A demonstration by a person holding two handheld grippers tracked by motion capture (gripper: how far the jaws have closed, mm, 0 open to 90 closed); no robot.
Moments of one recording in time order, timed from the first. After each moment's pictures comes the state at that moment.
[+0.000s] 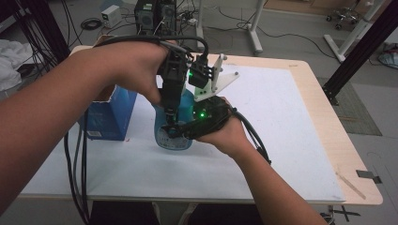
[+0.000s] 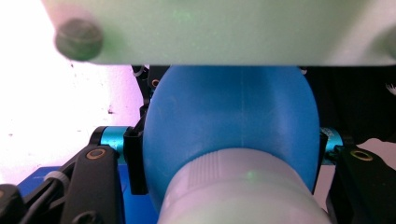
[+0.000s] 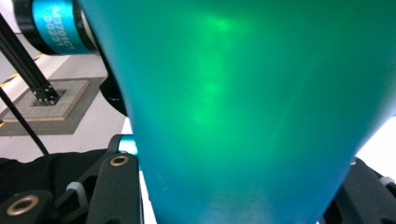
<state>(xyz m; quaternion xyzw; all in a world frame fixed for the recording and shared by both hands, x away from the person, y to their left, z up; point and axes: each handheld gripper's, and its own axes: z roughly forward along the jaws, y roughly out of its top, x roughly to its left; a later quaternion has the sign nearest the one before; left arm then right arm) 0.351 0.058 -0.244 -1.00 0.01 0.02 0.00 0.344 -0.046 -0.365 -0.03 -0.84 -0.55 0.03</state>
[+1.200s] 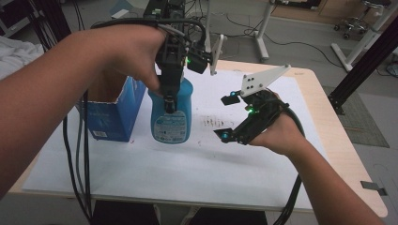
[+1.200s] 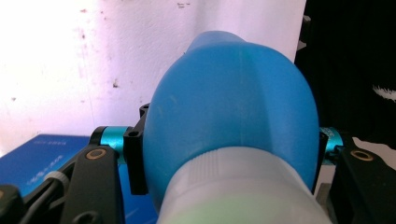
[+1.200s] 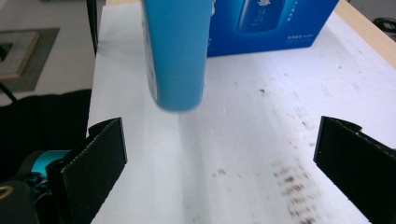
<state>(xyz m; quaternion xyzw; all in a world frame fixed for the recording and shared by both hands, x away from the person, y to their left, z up) 0.363 0.077 -0.212 -1.00 -0.05 0.03 0.00 0.349 -0.127 -0.320 -0.07 -0.89 -0.44 -0.04</state>
